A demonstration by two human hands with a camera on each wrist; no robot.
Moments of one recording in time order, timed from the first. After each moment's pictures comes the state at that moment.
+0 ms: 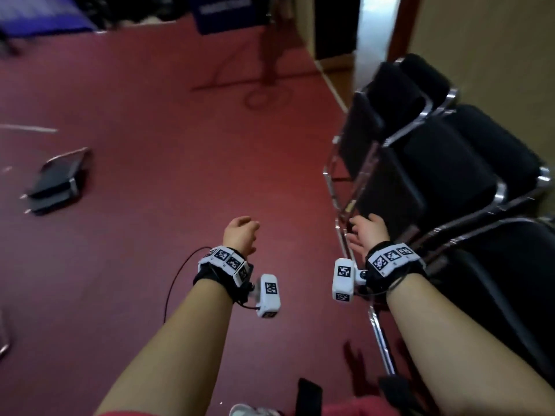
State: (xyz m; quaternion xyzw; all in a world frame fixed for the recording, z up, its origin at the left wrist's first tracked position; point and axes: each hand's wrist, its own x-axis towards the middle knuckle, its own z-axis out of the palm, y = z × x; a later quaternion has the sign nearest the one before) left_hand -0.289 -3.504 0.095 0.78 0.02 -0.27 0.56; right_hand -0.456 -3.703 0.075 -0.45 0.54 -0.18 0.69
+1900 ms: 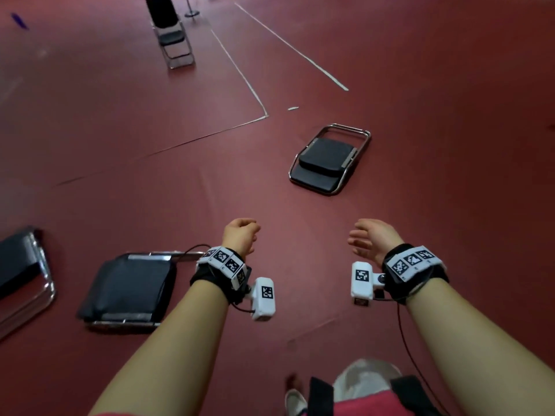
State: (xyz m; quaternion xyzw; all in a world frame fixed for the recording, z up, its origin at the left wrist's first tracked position) left_hand 0.806 -2.581 0.112 0.71 0.36 0.01 0.61; right_hand 0.862 -2.852 0.098 -0.64 0.24 0.21 0.70
